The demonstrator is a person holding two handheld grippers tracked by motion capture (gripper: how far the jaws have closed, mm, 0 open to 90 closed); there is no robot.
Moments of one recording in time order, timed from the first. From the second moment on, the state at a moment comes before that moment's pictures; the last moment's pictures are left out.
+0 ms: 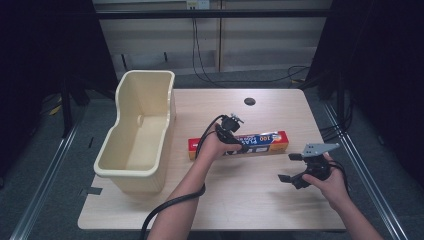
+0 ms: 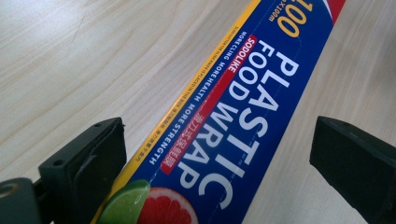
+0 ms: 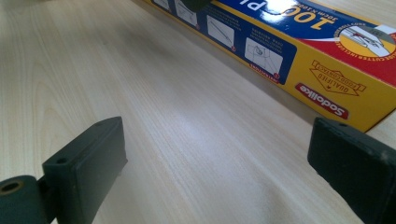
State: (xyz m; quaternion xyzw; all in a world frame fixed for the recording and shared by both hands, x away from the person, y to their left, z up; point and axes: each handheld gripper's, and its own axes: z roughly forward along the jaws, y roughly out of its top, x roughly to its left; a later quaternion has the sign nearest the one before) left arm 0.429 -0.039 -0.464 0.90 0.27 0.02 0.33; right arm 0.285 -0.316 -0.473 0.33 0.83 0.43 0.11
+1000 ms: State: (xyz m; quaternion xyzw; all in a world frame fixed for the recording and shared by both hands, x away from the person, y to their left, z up) left arm 0.410 -0.035 -0.465 0.92 0.29 -0.02 0.28; right arm 0.285 -0.318 -0.472 0.34 0.83 0.43 0.10
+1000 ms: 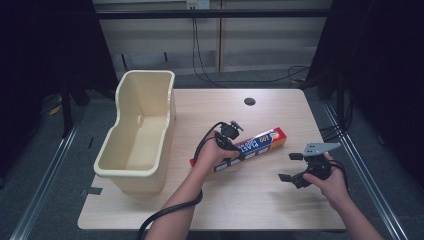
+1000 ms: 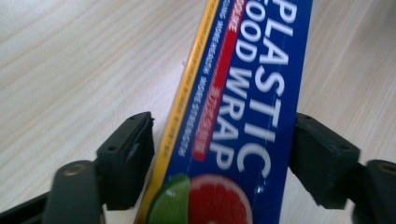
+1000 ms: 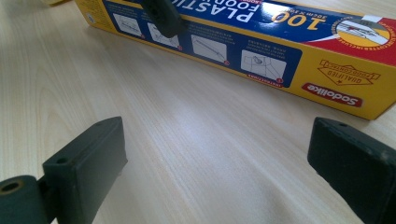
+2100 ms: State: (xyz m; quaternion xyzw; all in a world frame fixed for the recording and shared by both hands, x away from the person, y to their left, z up) left arm 0.417 -0.074 -0.457 0.95 0.26 -0.03 0.17; right arm 0.286 -0.322 -0.473 0.34 0.83 0.44 0.10
